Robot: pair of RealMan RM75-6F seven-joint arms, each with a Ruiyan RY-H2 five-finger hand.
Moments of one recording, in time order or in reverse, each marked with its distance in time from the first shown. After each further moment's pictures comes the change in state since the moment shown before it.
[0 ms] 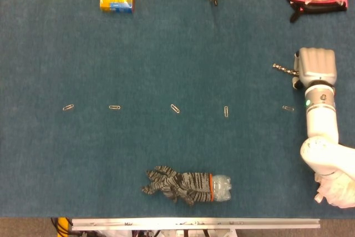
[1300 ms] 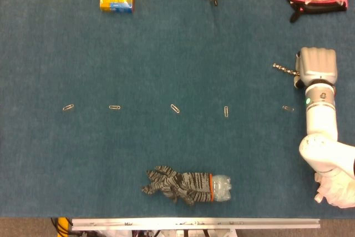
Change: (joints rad) left arm 0.003 -0.004 0.000 0.006 -0.002 -0.002 -0.003; right arm 0.014 -0.014 0.000 0.039 0.029 -0.017 -0.009
